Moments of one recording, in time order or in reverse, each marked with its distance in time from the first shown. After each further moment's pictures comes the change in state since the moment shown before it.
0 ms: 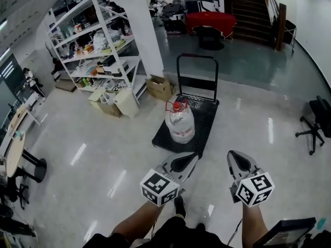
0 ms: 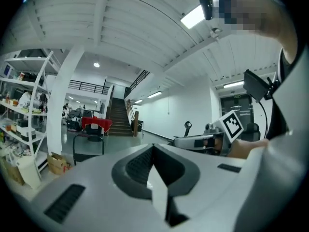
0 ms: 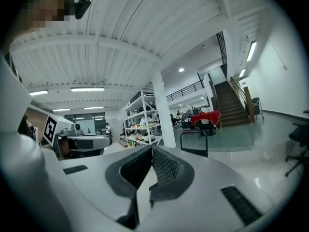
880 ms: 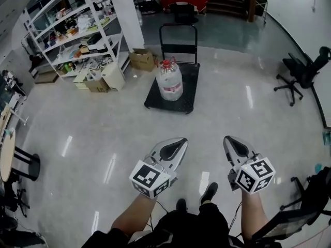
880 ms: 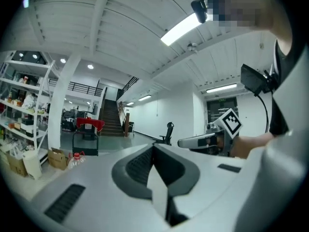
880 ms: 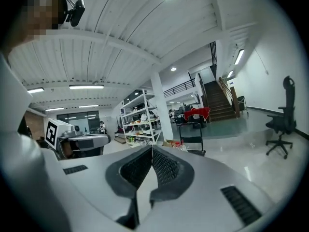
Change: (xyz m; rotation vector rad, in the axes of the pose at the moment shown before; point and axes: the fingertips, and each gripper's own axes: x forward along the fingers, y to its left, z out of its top) left arm -0.319 -0.177 -0.060 0.018 -0.020 -0.089; right arm -0.230 0.288 -0.098 0.052 0.035 -0.122
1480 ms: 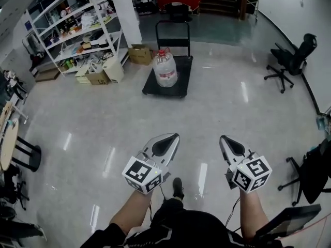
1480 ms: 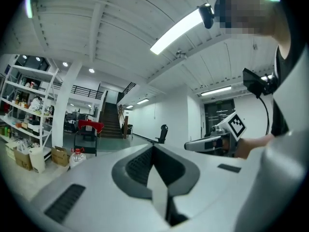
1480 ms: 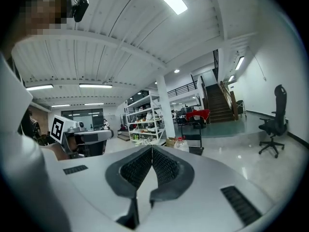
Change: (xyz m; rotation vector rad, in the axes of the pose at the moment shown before) left arm -0.162 -0.196 -0.016 -0.009 -0.045 0.024; right arm -0.232 0.122 -0.069 -0.043 0.000 0.001
